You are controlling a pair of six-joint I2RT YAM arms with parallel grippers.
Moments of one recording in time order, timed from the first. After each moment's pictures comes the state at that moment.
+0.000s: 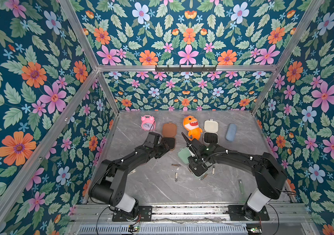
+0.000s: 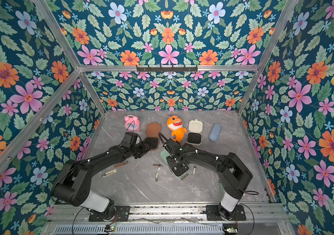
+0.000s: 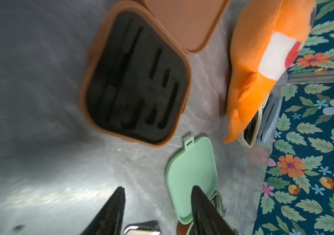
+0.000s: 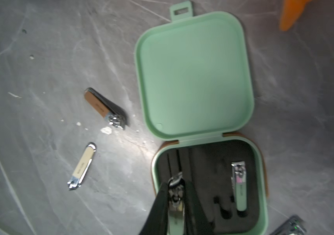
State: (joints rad) left arm -0.46 1.60 0.86 -0.11 0.27 -0.92; right arm 0.81 1.65 1.09 -0.62 0.03 0.37
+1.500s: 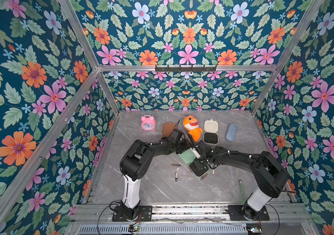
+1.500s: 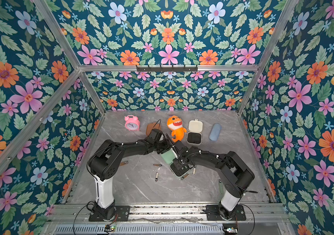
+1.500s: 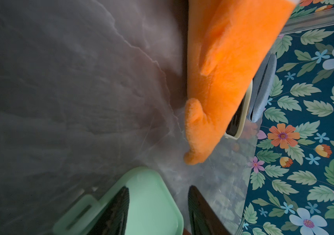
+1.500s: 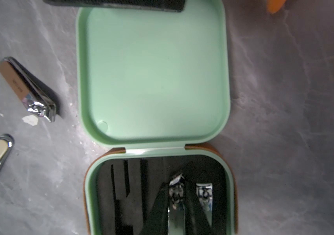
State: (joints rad) left arm -0.63 1.99 1.14 0.04 0.33 -0.98; right arm 0.73 1.68 0.97 -0.47 0.04 0.16
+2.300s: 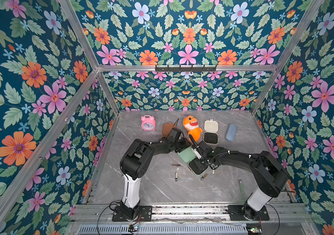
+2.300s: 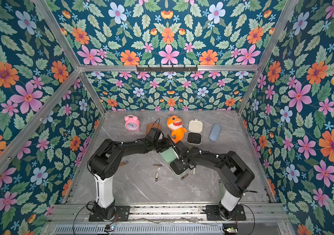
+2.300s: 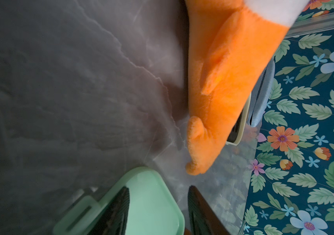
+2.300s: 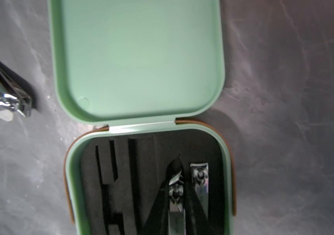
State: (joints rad) left arm -0.61 2.00 1.16 0.03 0.33 -0.96; right arm 0.72 1.69 0.96 -0.47 0.04 0.15
